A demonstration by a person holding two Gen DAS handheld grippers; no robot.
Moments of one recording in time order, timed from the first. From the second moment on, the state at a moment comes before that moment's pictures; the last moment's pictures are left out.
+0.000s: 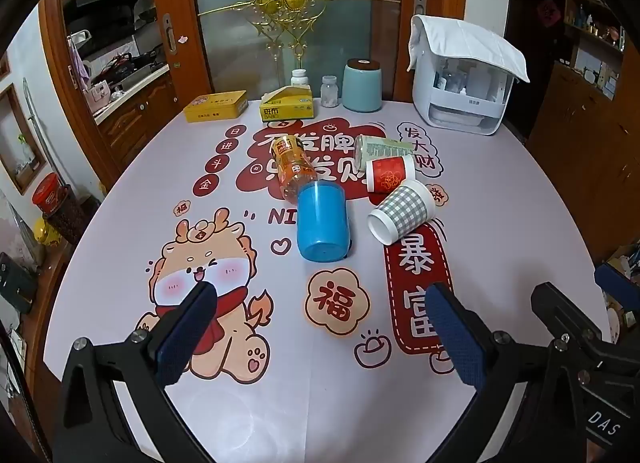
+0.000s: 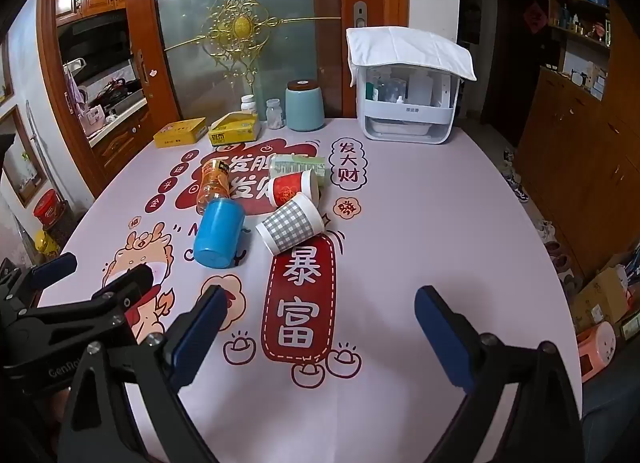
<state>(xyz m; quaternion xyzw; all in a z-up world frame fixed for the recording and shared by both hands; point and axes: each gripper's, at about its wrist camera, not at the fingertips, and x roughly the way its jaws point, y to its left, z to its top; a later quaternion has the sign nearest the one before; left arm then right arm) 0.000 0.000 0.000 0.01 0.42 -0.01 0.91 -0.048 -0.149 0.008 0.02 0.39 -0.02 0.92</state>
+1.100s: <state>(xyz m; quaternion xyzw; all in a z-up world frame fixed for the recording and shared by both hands) 0.012 0.010 0.002 -0.01 0.44 -0.03 0.90 -0.038 -0.139 0.014 0.01 0.40 0.00 0.92</state>
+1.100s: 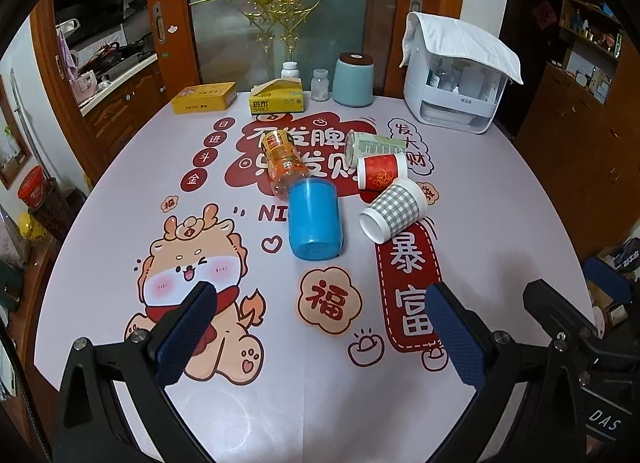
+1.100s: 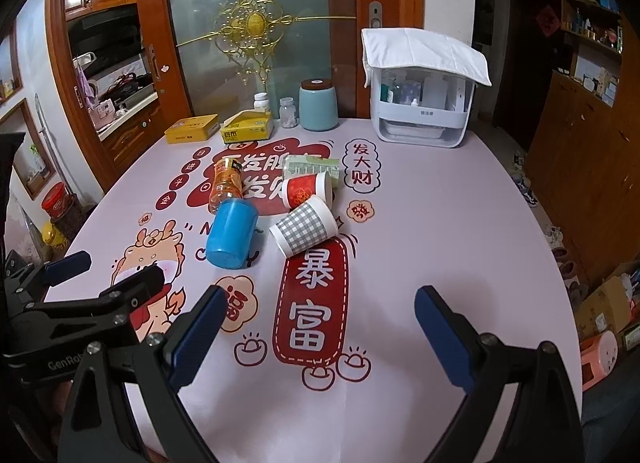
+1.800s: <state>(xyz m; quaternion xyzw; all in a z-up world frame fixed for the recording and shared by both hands) 0.041 0.010 -0.009 0.01 0.44 -0.02 0.90 0.000 -0.139 0.007 0.00 0.41 0.02 0.91</state>
